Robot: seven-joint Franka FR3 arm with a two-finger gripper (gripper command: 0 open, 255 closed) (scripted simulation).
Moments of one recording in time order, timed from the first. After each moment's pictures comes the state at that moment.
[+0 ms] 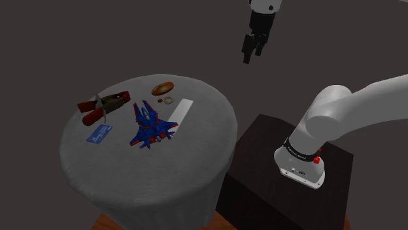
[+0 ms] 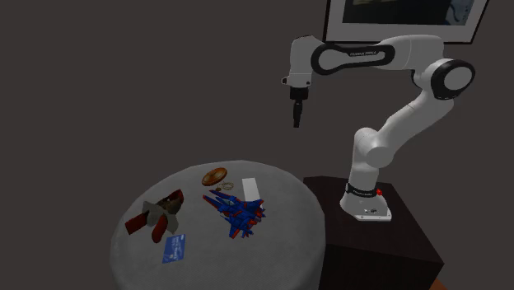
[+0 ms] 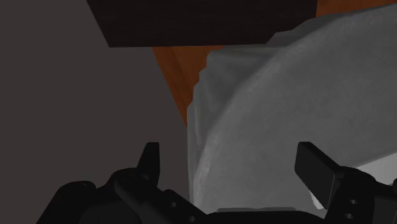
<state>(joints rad) -0.02 -0.74 -0.01 -2.39 -0.01 1.63 0.01</state>
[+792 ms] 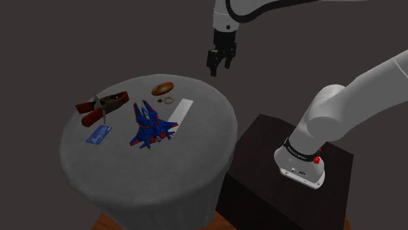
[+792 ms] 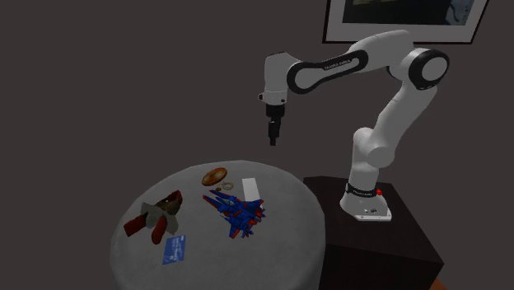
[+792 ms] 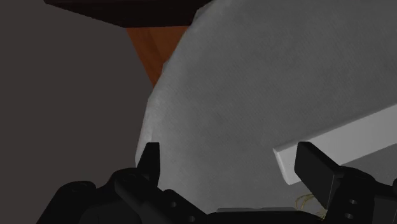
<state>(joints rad) 0.03 -0.45 0.12 -2.32 0.07 1.85 0.17</state>
